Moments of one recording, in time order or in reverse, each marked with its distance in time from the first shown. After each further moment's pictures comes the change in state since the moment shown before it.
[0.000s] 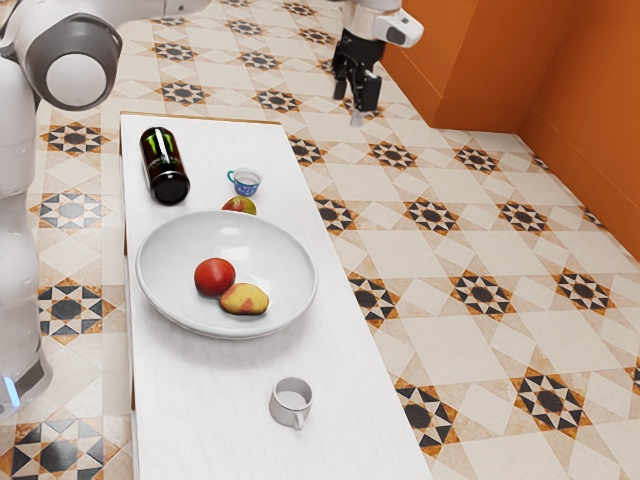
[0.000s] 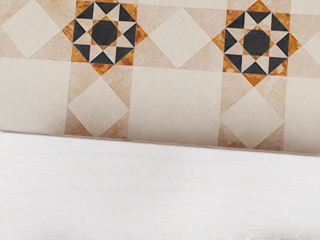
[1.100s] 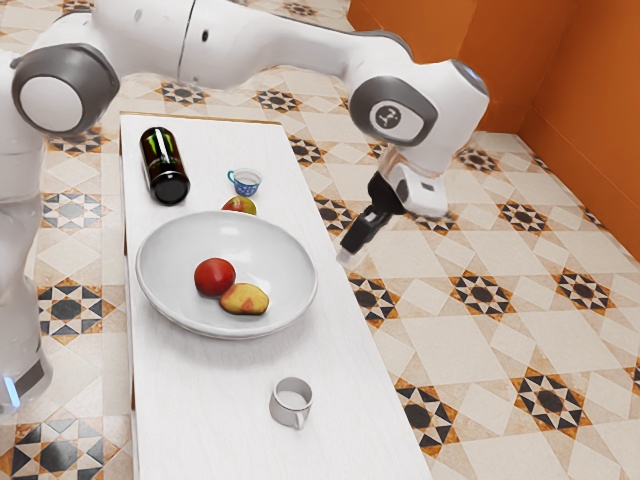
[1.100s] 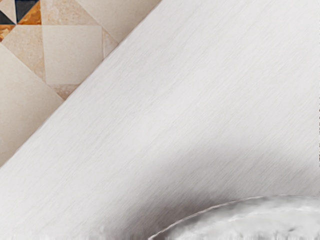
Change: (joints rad) arm -0.436 0.075 0.002 -0.166 0.002 -0.036 0.424
